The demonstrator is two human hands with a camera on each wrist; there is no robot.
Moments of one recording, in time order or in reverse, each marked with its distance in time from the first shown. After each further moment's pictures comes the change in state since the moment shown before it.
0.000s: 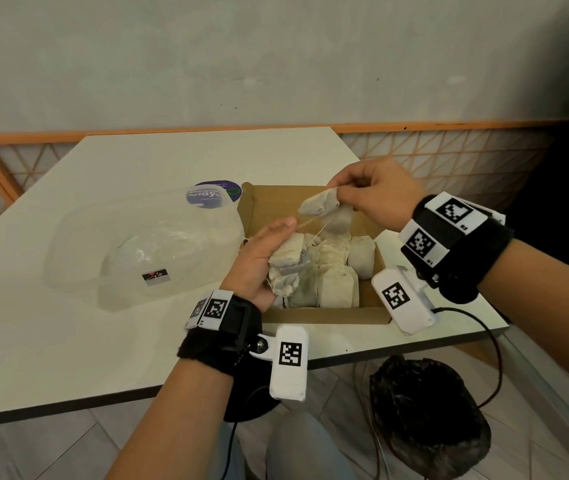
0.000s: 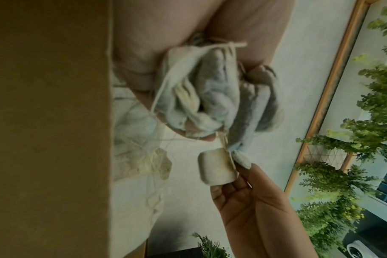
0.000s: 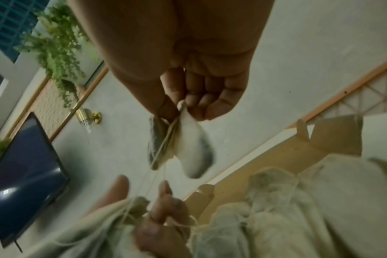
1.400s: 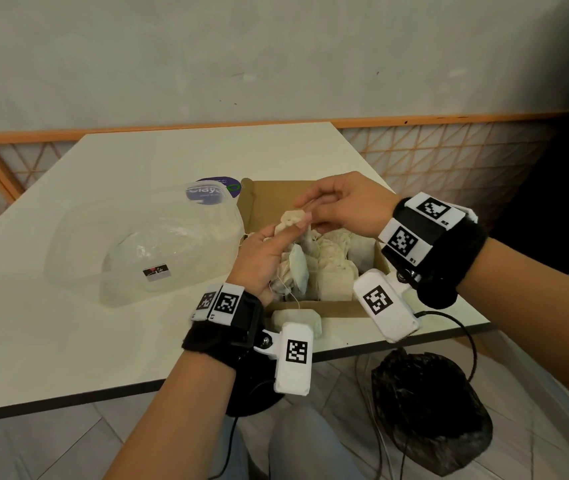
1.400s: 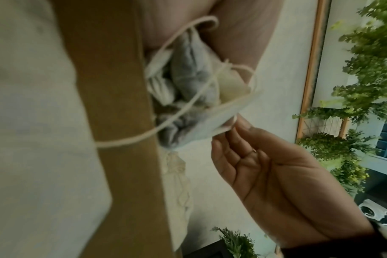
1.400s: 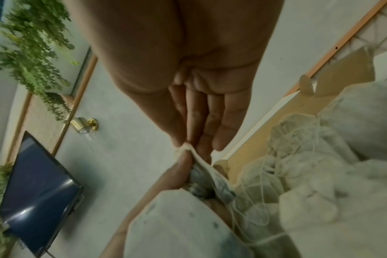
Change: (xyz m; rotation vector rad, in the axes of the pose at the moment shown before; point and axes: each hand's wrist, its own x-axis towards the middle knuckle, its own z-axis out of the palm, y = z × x) left_hand 0.004 -0.006 0.001 0.297 0.113 0.051; right_hand -0.006 -0.007 0.025 0.190 -0.264 0.126
